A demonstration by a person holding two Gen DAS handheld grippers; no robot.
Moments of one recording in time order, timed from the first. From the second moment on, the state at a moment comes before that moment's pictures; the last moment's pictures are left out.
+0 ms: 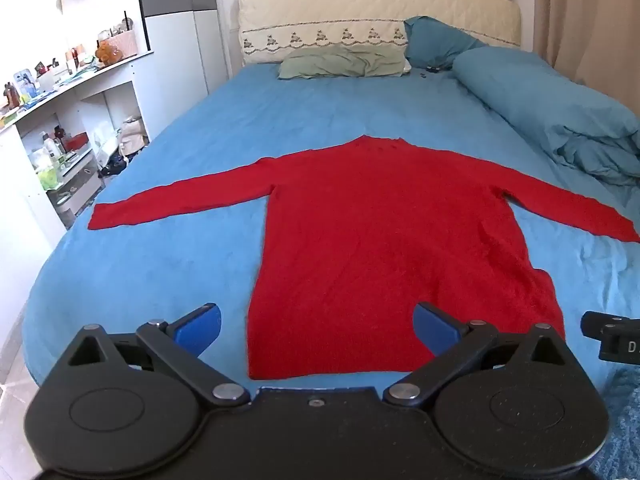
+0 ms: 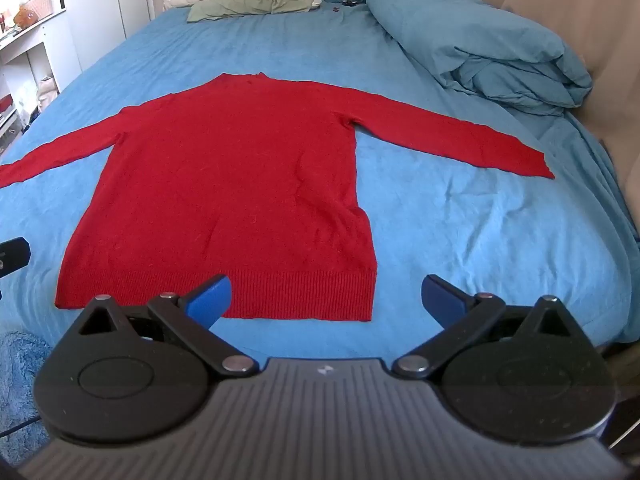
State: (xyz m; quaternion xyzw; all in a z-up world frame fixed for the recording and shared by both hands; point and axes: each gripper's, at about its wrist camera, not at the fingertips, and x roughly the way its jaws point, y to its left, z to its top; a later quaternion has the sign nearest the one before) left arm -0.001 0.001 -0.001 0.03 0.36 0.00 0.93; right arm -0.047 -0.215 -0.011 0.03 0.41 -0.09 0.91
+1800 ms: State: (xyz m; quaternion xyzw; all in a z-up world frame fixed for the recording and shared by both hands) left arm -0.002 -0.007 0.001 0.05 0.36 -0.01 0.93; right arm -0.046 -0.214 -0.012 0.04 0.42 -0.08 0.90
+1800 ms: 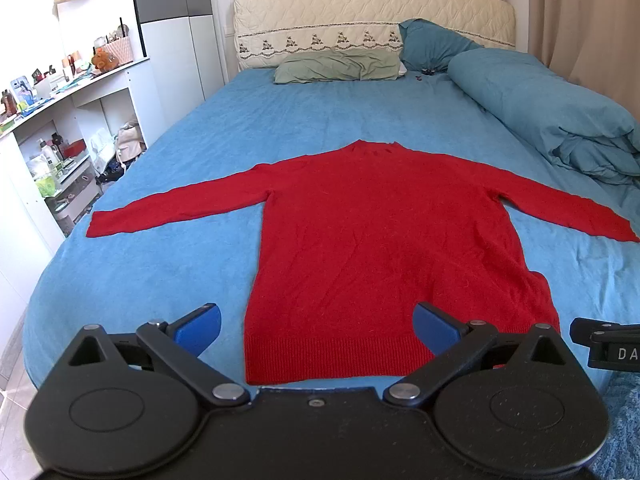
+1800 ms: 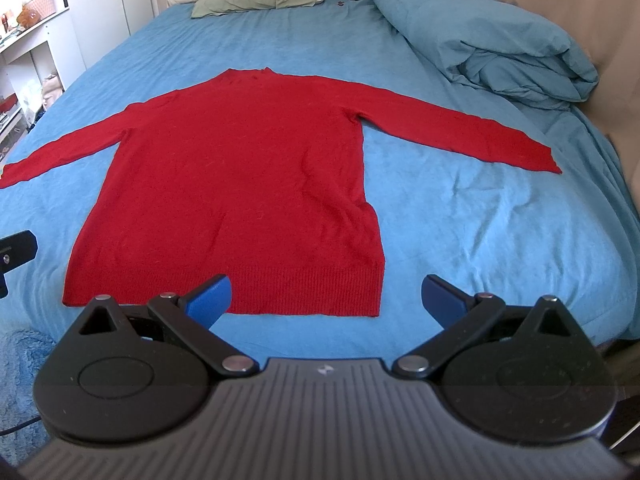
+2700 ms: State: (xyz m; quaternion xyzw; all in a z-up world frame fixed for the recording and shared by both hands) left arm -0.004 -0.007 0.003 0.05 0.36 0.00 0.93; right arm -0.047 -0.210 -0.007 0.04 0.42 -0.08 0.91
